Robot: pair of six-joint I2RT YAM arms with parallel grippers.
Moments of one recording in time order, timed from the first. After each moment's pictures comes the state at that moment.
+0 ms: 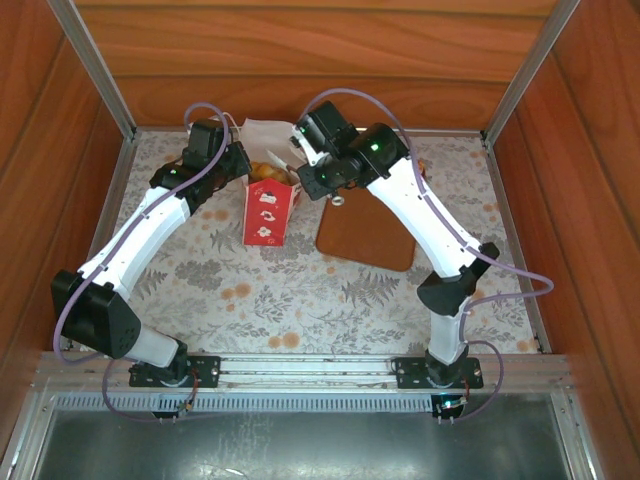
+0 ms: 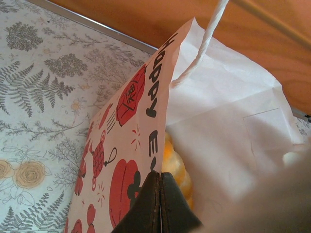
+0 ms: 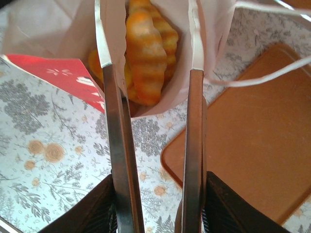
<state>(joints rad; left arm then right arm) -0.40 1.46 1.37 -0.53 -0.11 -0.68 0.85 1.90 2.36 -1.42 0.14 0.14</state>
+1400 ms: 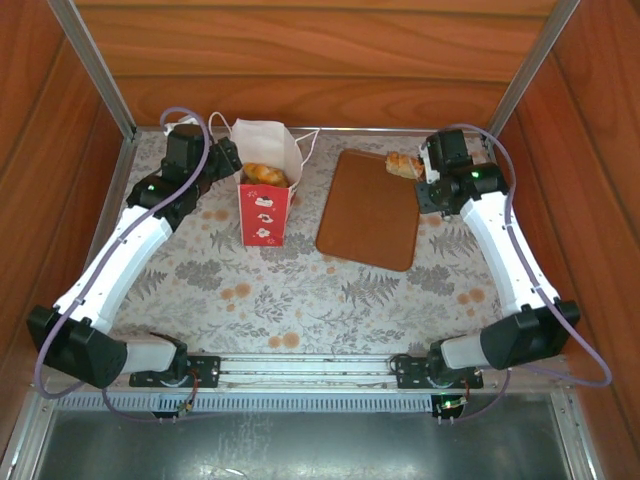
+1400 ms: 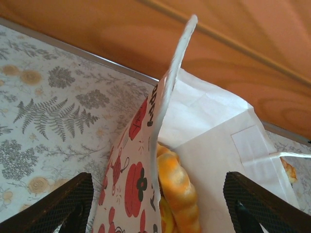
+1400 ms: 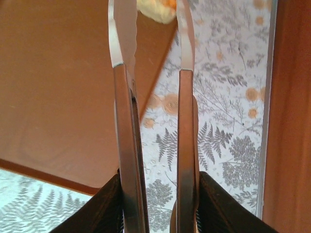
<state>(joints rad) -0.38 1.30 1.31 -0.53 -0.21 -0.62 0.25 1.41 1.49 -1.13 0.27 -0.09</state>
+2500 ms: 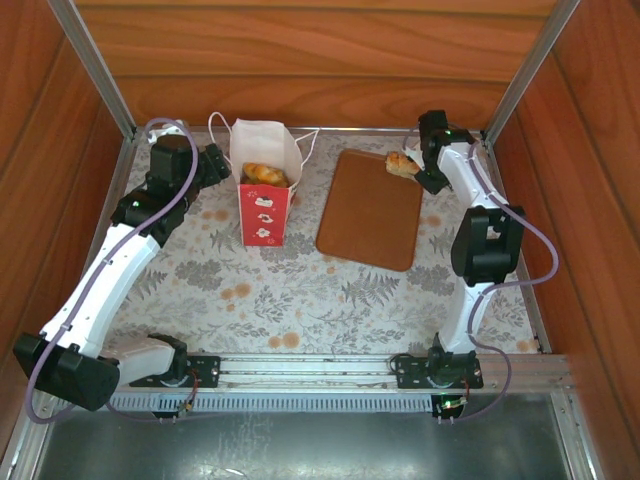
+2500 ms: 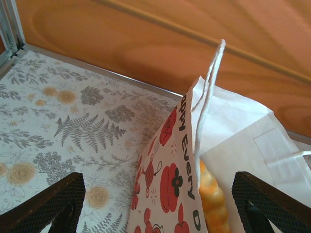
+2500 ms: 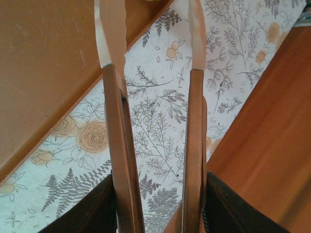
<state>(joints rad) -0.35 1.19 1.24 -0.53 -0.28 -0.53 0.12 1.98 1.79 -1.05 0.41 -0.66</state>
